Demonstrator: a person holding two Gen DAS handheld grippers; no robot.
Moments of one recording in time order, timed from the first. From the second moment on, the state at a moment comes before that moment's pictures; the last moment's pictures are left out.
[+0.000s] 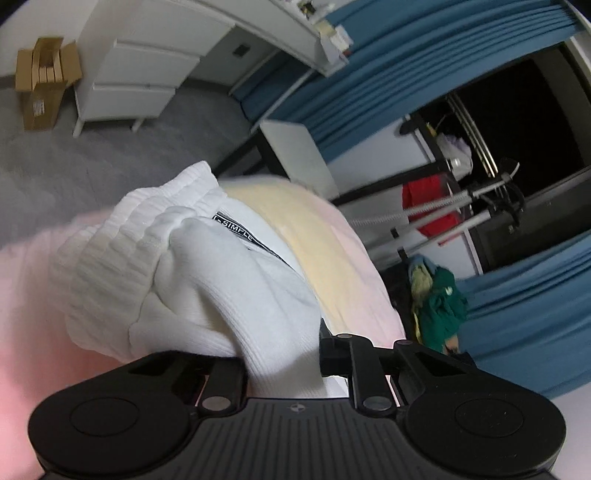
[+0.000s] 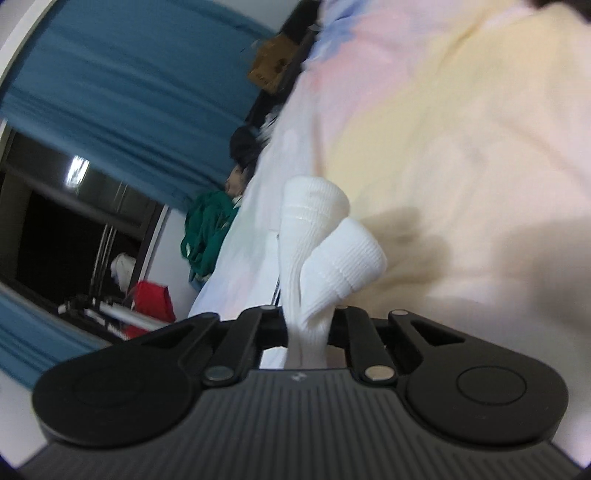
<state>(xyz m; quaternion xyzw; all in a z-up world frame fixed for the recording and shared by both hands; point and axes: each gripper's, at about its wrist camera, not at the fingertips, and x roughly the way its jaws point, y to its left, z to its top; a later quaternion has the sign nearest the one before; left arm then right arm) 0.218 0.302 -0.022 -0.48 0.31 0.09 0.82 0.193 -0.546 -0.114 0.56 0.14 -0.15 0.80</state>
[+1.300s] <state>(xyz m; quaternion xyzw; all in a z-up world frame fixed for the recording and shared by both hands) 0.138 0.068 -0.002 -0.16 0.33 -0.03 0.93 0.143 -0.554 -0.136 0.45 0.17 -0.18 0.86</state>
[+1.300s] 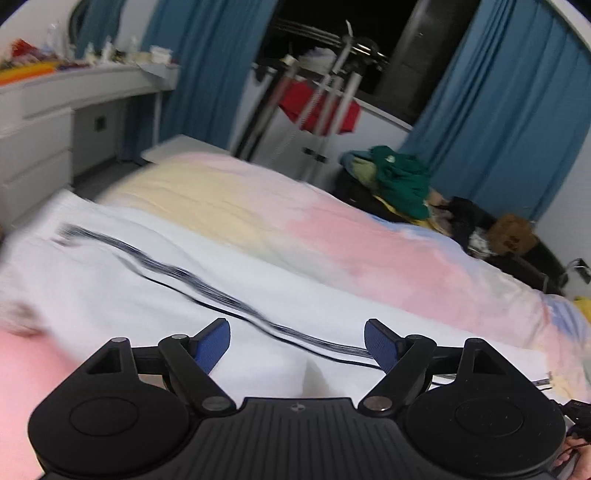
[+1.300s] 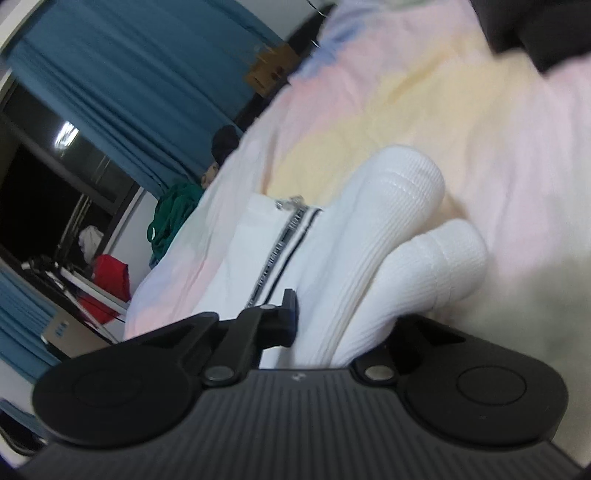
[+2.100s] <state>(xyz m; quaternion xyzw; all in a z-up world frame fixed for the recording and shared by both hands) 0.180 0.004 -0.079 0.03 0.37 0.00 0.93 0.165 -0.447 -0.010 0.19 0.11 -0.17 0.96</state>
